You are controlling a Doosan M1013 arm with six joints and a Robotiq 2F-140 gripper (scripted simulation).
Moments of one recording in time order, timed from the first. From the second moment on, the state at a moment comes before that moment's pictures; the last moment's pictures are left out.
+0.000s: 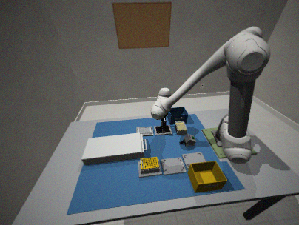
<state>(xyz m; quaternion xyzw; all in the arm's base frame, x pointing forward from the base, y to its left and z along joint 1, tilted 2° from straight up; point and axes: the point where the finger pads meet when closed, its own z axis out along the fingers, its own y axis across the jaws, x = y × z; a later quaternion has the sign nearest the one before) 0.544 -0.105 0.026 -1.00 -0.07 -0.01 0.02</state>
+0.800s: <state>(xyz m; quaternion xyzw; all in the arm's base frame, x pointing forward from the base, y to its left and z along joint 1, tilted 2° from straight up) 0.544 -0.105 0.032 -1.00 -0.07 -0.01 0.02</state>
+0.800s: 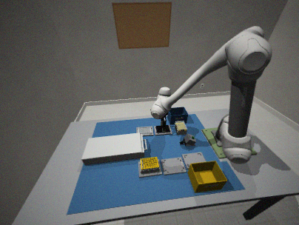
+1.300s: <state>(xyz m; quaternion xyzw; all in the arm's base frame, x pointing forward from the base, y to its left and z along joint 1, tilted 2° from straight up) 0.543 -0.105 0.042 -1.00 -0.07 -0.01 0.02</state>
